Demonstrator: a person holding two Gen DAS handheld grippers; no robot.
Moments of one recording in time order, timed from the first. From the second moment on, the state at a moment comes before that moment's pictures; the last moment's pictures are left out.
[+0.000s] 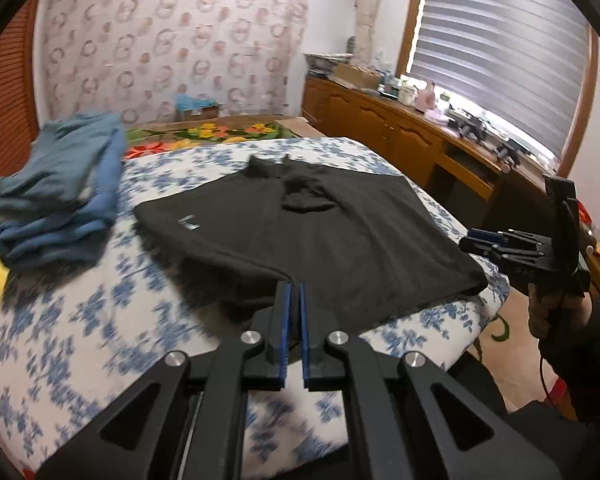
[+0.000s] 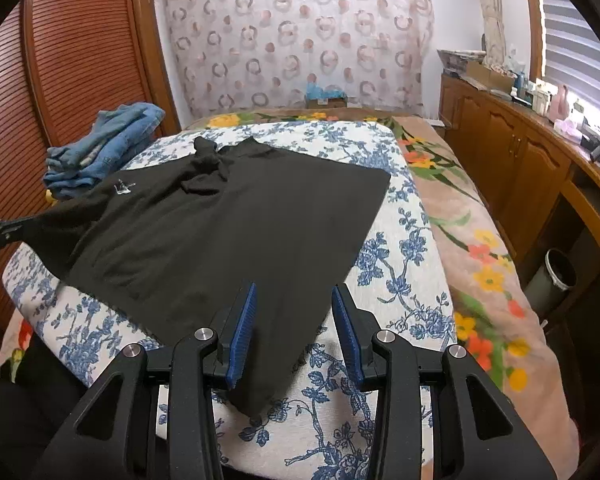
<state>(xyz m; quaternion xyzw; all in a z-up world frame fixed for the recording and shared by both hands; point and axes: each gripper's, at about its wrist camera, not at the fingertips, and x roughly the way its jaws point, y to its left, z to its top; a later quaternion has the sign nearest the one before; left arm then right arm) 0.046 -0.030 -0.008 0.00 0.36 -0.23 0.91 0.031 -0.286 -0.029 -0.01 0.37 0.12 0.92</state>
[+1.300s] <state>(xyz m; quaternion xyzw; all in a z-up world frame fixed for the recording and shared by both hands) 0.098 -0.136 0.002 0.09 0.35 -0.24 0.90 0.015 -0.303 -0.015 0.02 0.34 0.11 0.93</state>
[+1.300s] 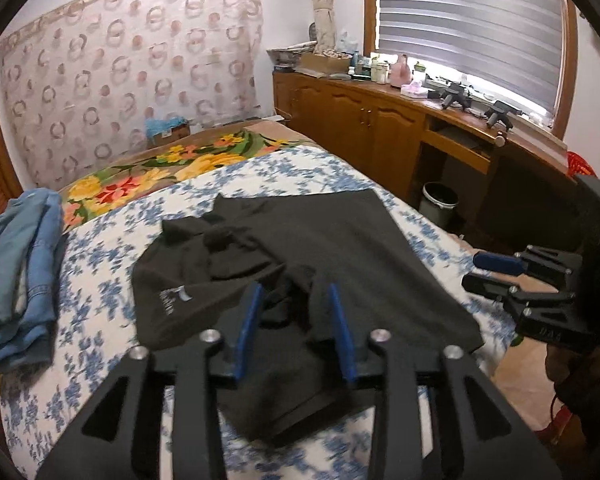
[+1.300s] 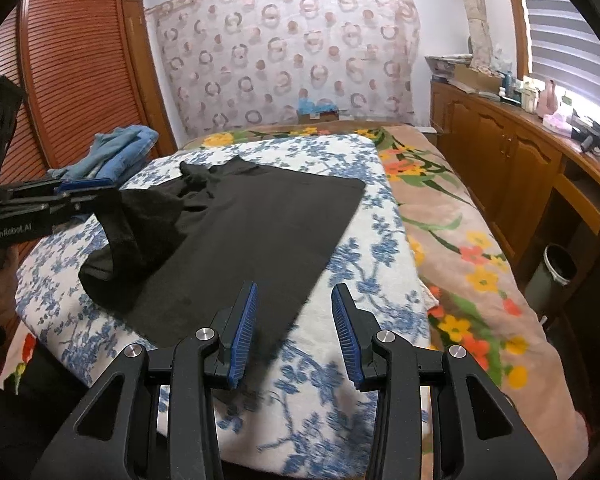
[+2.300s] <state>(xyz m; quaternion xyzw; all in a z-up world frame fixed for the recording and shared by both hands) 0.086 -0.070 -0.034 0.03 0.38 -0.20 0.90 0.053 -0.237 -0.029 0.00 0.37 0.18 0.91</state>
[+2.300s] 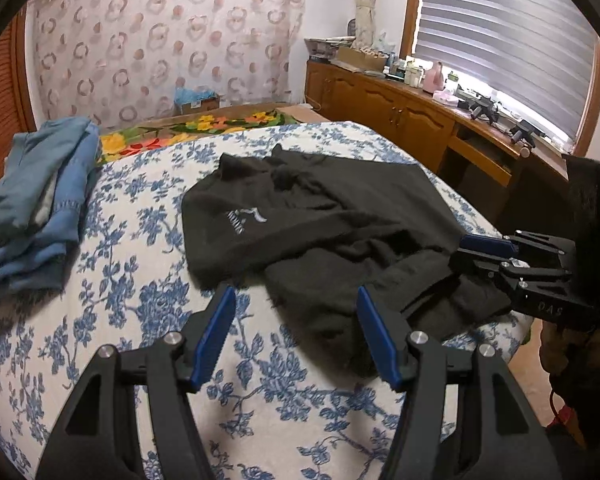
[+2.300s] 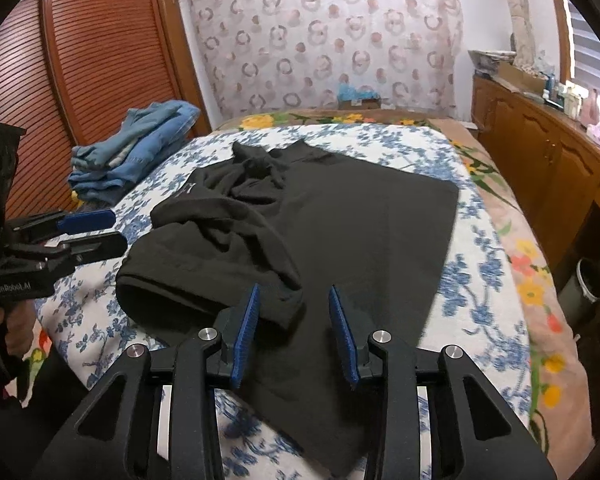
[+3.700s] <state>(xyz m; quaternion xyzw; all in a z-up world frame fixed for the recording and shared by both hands) 0.083 -0.082 -0.033 0.03 0.37 -0.21 0.90 -0.003 -0.286 -0.001 -0.01 0.37 0.14 0.92</state>
